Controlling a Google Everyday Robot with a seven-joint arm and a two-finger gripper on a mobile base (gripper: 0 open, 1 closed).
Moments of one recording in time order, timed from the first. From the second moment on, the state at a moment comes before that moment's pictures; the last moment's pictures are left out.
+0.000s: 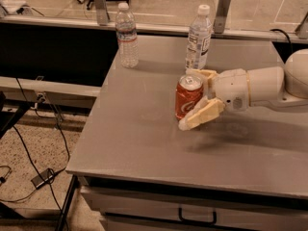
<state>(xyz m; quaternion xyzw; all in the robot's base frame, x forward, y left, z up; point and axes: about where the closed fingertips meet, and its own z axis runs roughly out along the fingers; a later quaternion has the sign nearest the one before) 0.520 -0.078 0.877 -0.52 0.62 0.35 0.47</state>
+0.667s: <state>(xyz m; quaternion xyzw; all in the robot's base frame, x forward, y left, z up) 0.527 -0.083 0.860 -0.46 0.62 0.40 0.50</state>
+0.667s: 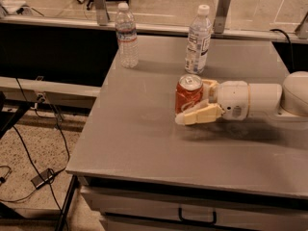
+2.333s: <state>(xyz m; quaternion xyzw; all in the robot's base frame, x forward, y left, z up) 0.538 -0.122 0.926 -0.52 0.69 0.24 0.45</state>
